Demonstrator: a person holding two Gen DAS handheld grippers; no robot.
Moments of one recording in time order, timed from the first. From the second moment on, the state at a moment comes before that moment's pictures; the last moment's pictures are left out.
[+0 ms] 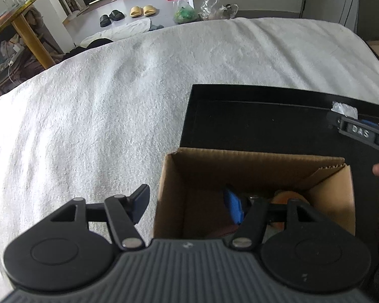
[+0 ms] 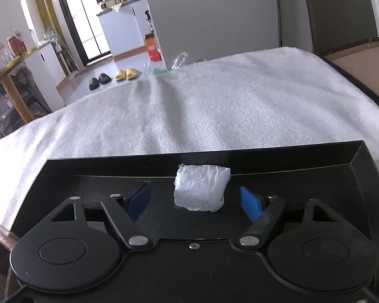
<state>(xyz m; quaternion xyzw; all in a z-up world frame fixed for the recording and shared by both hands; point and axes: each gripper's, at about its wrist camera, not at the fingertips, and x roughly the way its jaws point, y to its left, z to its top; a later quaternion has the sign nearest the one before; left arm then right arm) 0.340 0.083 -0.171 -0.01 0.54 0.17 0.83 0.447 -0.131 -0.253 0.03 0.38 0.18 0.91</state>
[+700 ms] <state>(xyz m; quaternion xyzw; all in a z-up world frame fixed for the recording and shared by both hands) 0.329 0.063 -0.166 0.01 0.52 0.19 0.83 0.417 -0.167 -0.241 0.01 0.40 0.16 0.90</state>
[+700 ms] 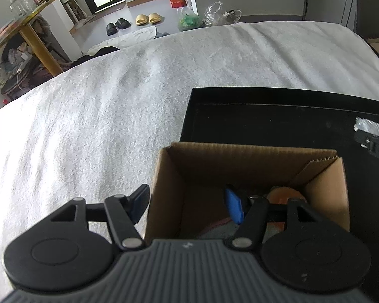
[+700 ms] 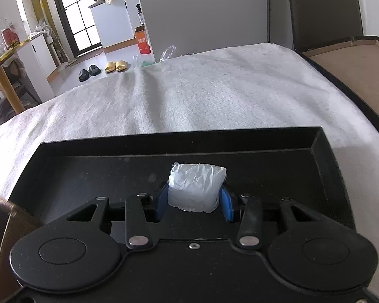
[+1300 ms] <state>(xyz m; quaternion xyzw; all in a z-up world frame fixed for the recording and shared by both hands) 0.292 0.070 -0.144 -0.02 0.51 0.18 0.84 0.359 -0.170 -0.188 0.03 0.40 0.18 0.90</state>
